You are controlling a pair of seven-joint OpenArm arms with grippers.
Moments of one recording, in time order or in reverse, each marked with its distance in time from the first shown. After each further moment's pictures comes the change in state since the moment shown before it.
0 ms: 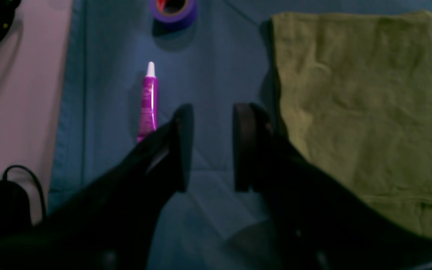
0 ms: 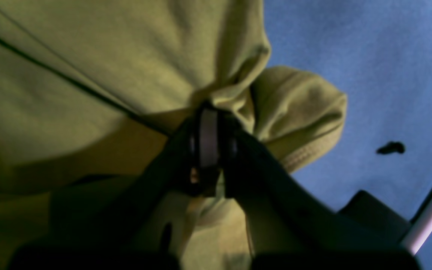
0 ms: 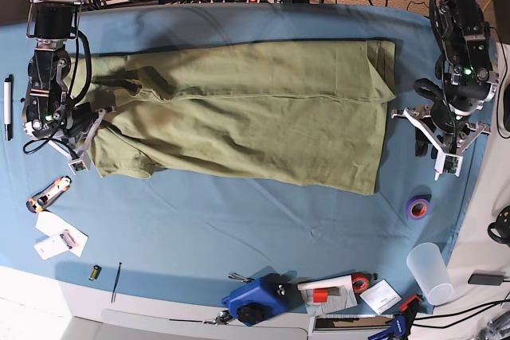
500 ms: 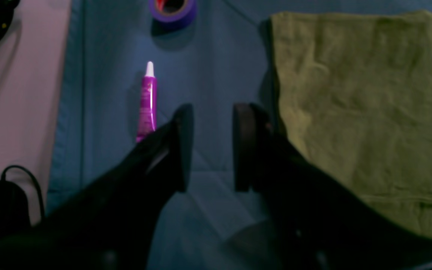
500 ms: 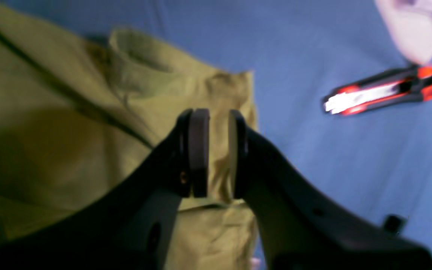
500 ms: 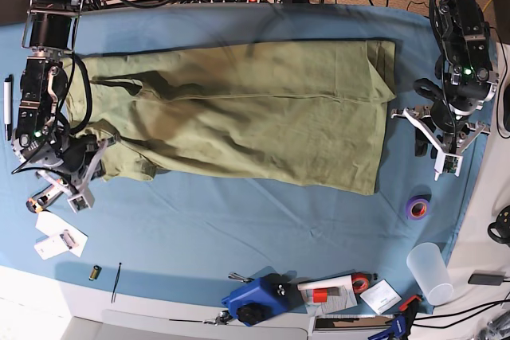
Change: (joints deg) left arm 0.0 0.0 0.0 0.0 -0.2 0.0 0.0; right arm 5.3 0.0 0.0 12.7 6.6 1.5 -1.6
